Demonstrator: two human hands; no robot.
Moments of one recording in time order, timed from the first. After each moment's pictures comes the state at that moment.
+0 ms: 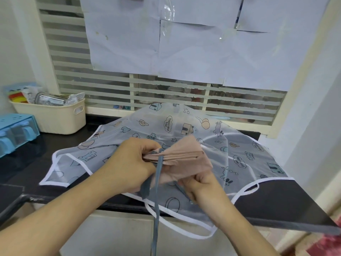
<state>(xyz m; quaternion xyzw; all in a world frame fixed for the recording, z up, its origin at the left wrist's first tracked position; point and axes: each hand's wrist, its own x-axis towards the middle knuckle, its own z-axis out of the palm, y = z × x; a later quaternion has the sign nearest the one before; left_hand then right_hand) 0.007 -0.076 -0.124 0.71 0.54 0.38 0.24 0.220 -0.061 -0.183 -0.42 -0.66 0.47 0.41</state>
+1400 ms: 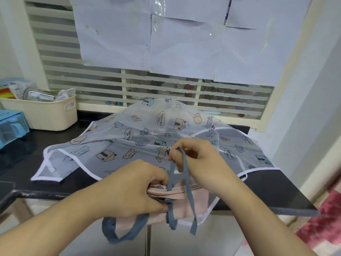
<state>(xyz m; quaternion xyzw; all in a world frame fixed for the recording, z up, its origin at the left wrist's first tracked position) 0.024 -0.117 -0.133 0.84 0.46 0.18 0.24 0.228 -0.073 -0.124 -0.42 -0.75 0.34 0.37</state>
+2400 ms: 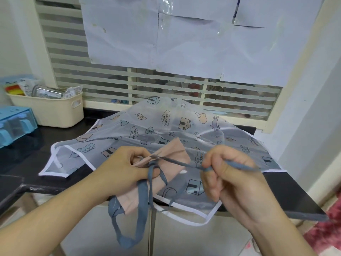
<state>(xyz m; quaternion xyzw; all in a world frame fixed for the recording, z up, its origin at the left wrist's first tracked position) -0.004 -0.094 -0.152 0.64 0.54 0.39 0.39 0.261 -0.112 -0.135 -0.20 -0.58 0.61 0.50</state>
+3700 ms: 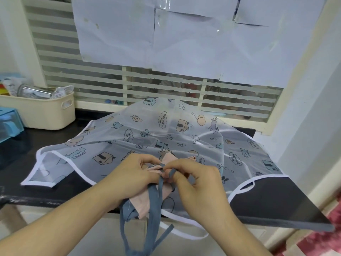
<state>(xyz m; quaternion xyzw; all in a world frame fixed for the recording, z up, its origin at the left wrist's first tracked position) 0.022 -0.059 -0.165 0.59 0.56 0.37 0.45 0.211 -0.077 -0.168 -0.43 -0.76 0.21 0.44</state>
